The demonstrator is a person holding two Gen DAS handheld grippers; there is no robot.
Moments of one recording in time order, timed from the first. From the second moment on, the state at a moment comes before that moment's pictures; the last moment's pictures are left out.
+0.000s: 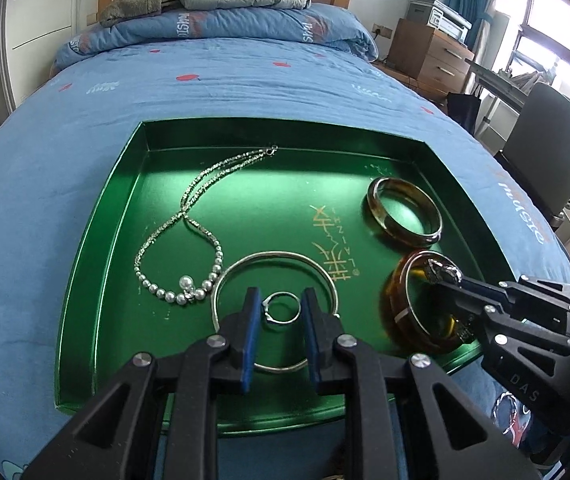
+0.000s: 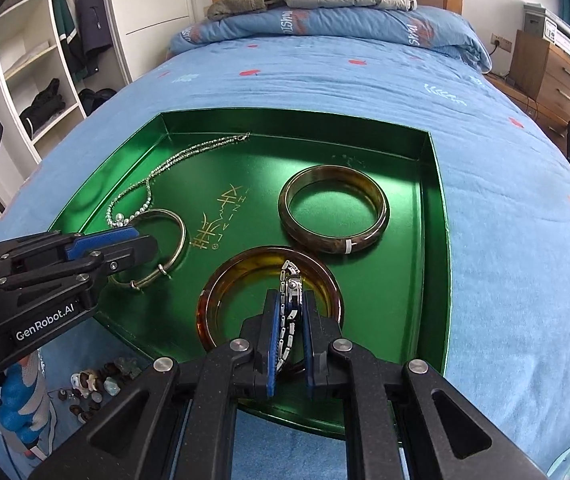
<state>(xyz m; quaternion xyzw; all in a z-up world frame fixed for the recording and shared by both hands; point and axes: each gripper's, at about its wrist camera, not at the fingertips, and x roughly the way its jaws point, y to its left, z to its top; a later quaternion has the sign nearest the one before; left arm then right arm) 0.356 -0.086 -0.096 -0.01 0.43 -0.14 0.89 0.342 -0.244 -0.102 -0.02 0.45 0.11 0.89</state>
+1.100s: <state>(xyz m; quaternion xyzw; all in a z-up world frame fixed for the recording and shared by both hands) 0.289 -0.031 0.029 -0.05 0.38 -0.13 0.91 0.248 -0.290 0.008 0.00 0.37 0.07 0.93</state>
